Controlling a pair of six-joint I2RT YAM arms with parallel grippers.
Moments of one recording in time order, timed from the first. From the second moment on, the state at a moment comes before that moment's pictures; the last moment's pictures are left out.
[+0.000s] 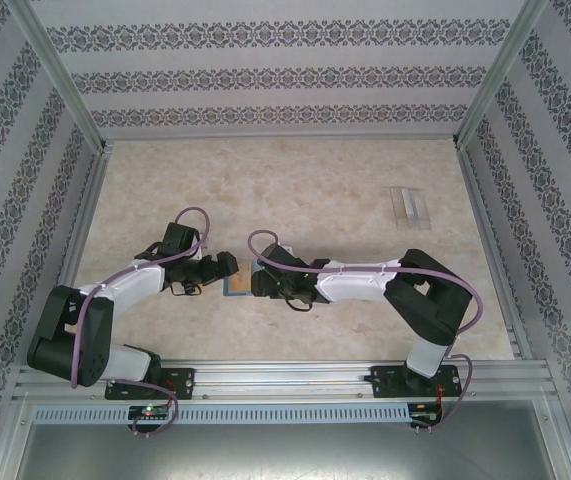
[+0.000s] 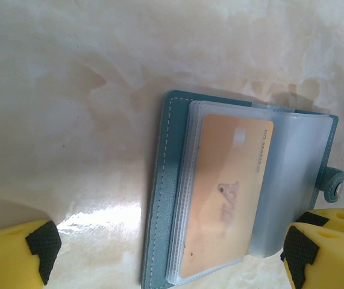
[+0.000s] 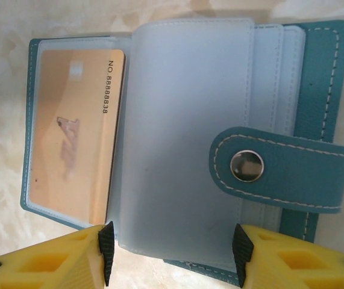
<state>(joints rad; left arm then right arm) -0.24 1.38 0.60 -0.31 0.39 -0.61 0.97 1.76 0.94 -0.14 0.03 0.91</state>
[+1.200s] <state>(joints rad) -0.16 1.23 0.62 -0.38 0.30 -0.71 0.92 1.94 1.04 0.22 -0.30 0.88</state>
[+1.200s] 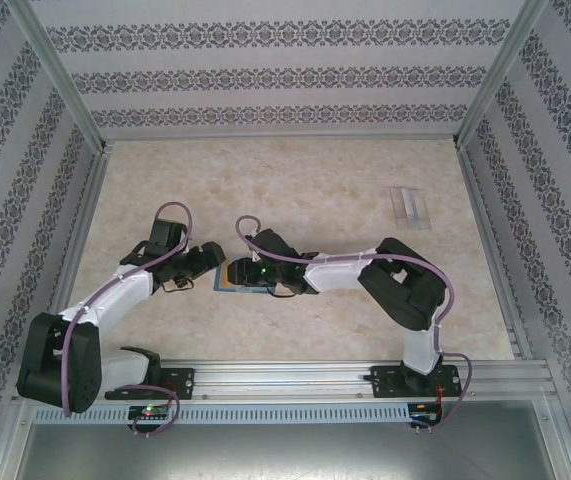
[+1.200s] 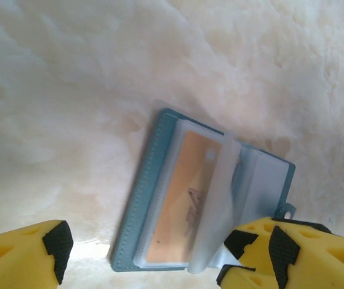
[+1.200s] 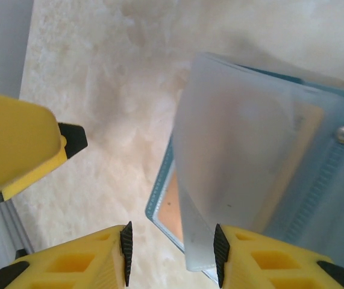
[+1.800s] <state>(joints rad) -0.18 1.39 0.69 -0.38 0.40 -0.63 0.70 1.63 1.02 0.11 -0.47 0.65</state>
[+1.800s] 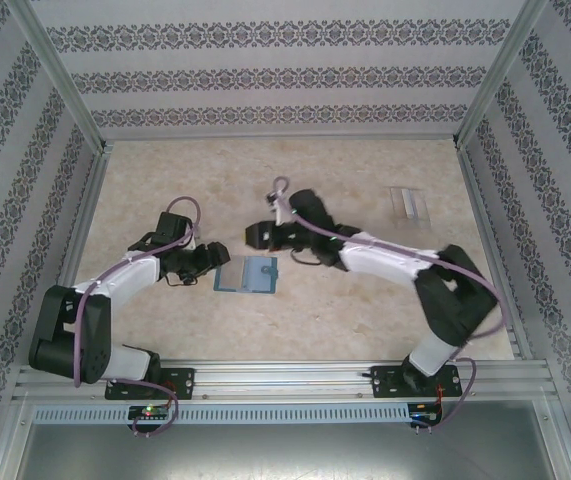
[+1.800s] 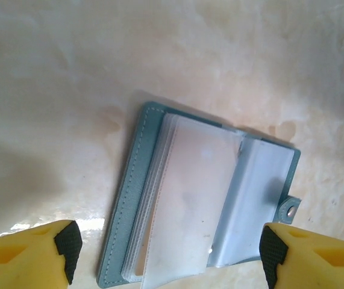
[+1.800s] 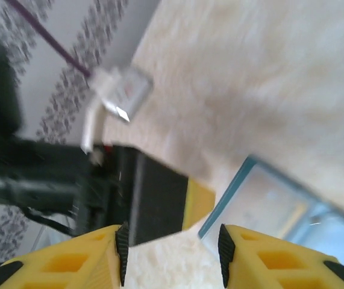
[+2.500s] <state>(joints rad) -0.29 1.40 0.67 -0.38 0.15 -0.58 0.14 1.23 1.06 -0.36 0.19 0.25</state>
